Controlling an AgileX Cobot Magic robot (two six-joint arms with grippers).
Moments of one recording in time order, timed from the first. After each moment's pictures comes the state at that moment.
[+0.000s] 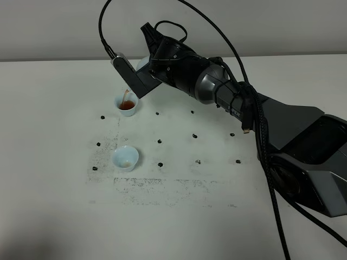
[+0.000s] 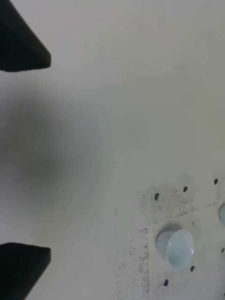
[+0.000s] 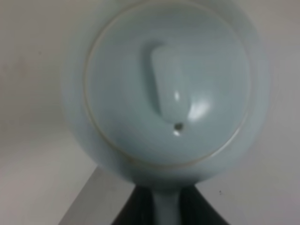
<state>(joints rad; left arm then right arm) 0.00 0.00 -0.46 -0.08 1.06 0.12 0.58 2.51 -2.26 -0.74 0.75 -1.13</state>
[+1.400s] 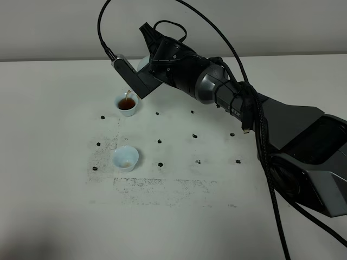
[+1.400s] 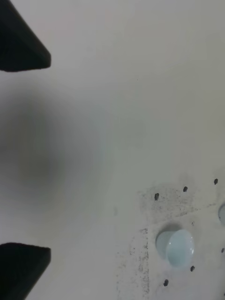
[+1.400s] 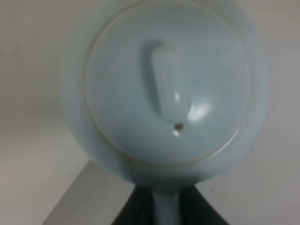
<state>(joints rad) 0.00 0.00 -0.46 -0.08 1.06 0.12 0.58 2.51 -2.26 -0.76 0.75 -1.16</state>
